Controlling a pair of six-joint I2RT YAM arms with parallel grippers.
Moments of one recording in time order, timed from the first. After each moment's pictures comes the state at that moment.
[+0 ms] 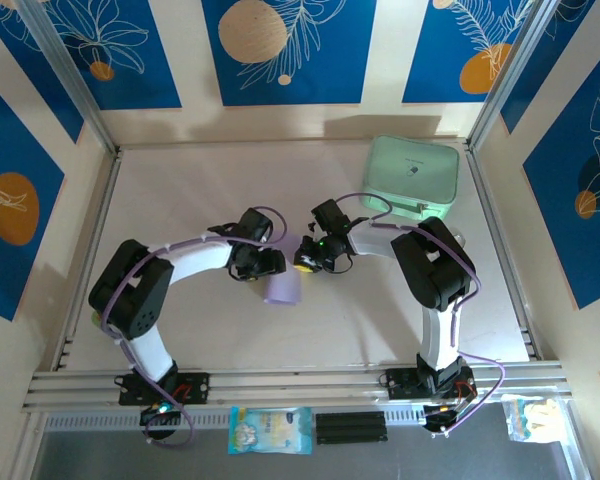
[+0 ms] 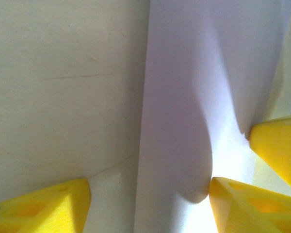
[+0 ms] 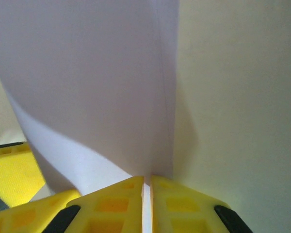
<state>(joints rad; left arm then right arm) -0.60 1.74 1.01 -0.47 0.16 -0.68 0.57 1.94 1.11 -0.29 -0.52 0.83</state>
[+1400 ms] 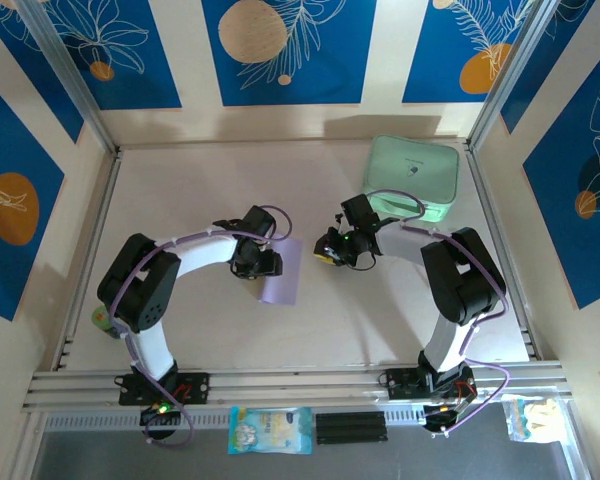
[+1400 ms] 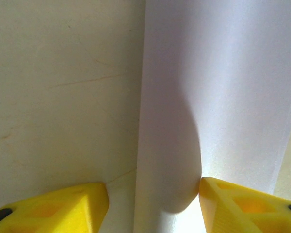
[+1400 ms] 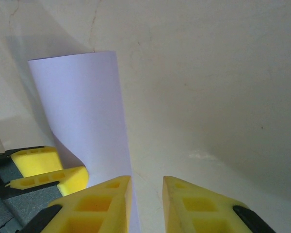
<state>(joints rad) -0.60 1.80 1.08 -0.56 0.15 -0.57 0.44 1.76 0.97 -0.26 -0.49 0.82</state>
